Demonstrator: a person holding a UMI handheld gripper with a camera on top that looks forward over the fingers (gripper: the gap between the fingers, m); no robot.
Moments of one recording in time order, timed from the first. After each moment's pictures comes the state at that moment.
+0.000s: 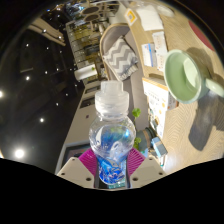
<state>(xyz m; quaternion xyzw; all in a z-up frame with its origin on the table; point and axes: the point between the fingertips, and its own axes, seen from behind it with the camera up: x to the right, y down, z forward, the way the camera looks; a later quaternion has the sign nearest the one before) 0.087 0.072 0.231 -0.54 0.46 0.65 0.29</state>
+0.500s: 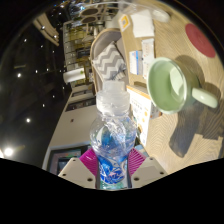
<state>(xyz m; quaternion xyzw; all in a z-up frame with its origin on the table) 0.090 0.076 0.174 -0.59 0.49 0.58 0.28</state>
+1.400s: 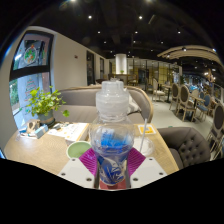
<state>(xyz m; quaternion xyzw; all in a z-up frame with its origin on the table) 0.352 -0.002 0.132 -0.84 -0.01 0.02 0.55</state>
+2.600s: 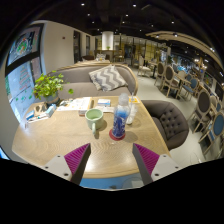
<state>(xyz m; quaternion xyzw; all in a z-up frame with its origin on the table) 0.303 -0.235 0.190 -0.91 0.05 -0.04 0.41</state>
